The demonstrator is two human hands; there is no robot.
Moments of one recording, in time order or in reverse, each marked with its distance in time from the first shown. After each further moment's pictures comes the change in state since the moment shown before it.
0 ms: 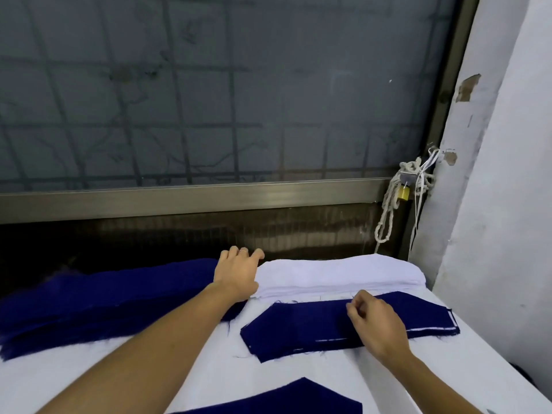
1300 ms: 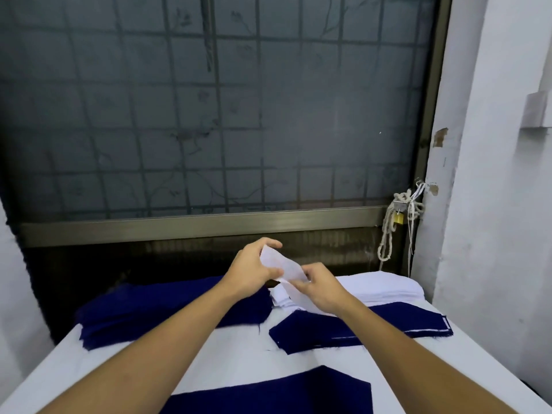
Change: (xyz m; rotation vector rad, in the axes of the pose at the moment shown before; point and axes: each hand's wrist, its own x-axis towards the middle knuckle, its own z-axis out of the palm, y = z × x) left_hand -0.127 -0.017 -0.133 -0.993 0.234 0.055; right_hand -0.036 -0.173 -0.048 0.449 -0.294 -0.332
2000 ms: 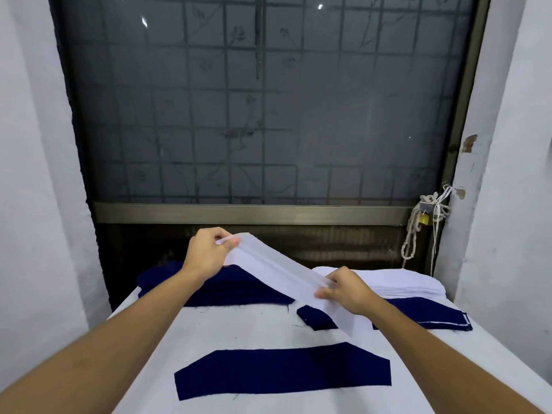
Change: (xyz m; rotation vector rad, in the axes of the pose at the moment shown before) left_hand -0.084 -0.043 -0.115 0.041 0.414 -0.193; right_hand -0.050 -0.013 0.014 -0.294 -0.097 0.064
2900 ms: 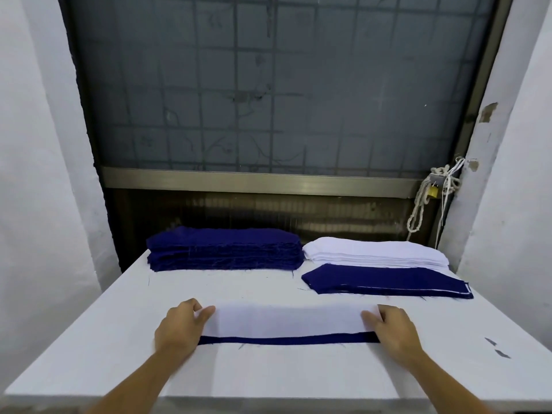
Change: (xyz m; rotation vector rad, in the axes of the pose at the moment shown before) left_hand -0.146 -0.176 0.018 0.456 -0.080 -0.319; right_hand -0.092 0.116 0.076 0.062 0.297 0.282
